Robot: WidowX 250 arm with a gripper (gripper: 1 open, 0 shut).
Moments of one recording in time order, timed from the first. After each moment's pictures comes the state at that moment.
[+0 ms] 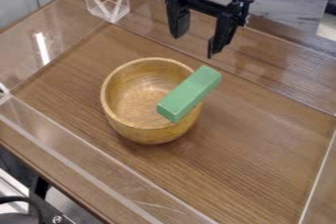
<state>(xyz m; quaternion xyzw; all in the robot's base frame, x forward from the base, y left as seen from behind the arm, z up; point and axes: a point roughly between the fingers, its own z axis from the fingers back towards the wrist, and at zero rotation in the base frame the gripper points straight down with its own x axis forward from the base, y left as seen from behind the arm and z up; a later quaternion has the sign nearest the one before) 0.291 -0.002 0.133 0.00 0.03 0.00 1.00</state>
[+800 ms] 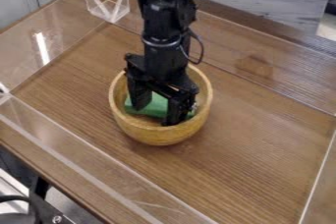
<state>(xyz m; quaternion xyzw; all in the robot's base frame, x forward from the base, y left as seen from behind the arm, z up) 0.235 0.015 0.050 0.00 0.03 -0.05 1.00</state>
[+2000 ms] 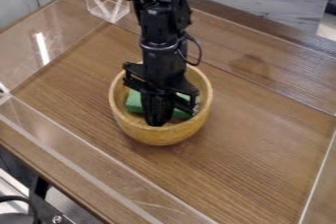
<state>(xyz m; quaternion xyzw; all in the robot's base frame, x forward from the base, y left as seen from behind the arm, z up) 0.229 0.004 0.044 -0.04 0.06 -0.03 1.00</state>
